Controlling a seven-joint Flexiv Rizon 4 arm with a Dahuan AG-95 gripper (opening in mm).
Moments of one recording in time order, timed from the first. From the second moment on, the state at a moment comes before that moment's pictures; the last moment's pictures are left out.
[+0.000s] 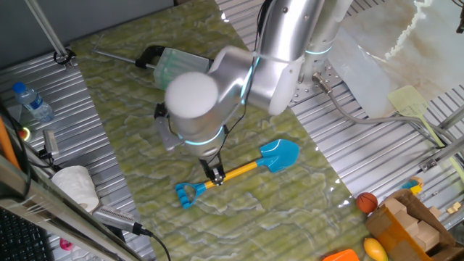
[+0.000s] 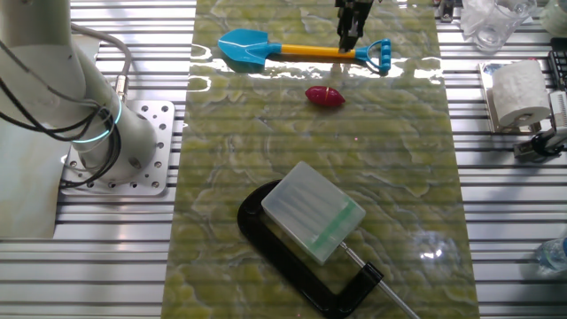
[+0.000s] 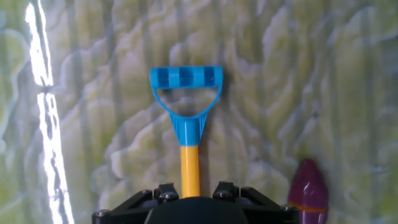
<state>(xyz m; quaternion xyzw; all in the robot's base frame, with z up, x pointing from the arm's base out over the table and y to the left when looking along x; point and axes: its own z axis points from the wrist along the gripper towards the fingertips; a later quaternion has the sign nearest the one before) 0.492 0.239 0.060 -0.05 -1.00 -0.02 0.06</state>
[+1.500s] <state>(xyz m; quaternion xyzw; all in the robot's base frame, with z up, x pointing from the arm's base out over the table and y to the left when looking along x) 0.459 0.235 0.058 -0.01 -1.00 -0.01 0.00</state>
